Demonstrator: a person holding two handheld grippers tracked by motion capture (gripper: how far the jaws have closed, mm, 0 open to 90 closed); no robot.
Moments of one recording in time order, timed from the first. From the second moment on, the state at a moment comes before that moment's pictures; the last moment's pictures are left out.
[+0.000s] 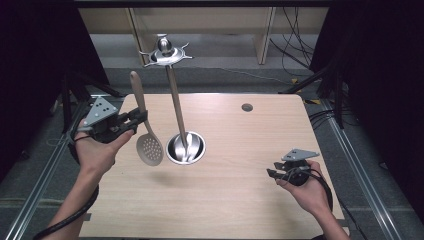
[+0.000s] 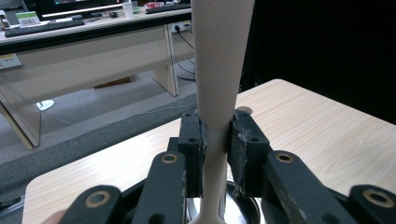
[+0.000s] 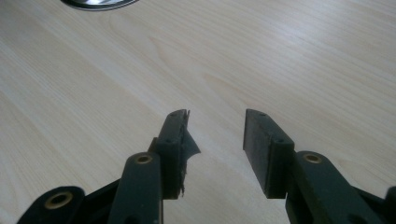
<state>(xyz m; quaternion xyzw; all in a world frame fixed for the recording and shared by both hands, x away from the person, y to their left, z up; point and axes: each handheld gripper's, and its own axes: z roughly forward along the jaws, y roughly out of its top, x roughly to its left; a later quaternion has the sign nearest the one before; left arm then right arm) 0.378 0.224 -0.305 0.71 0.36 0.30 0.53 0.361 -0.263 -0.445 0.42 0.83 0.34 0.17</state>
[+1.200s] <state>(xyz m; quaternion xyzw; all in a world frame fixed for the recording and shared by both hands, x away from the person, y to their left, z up) 0.393 0.223 -0.296 0.72 0.36 0.29 0.51 0.361 -0.263 -0.446 0.41 0.83 0.34 0.17</state>
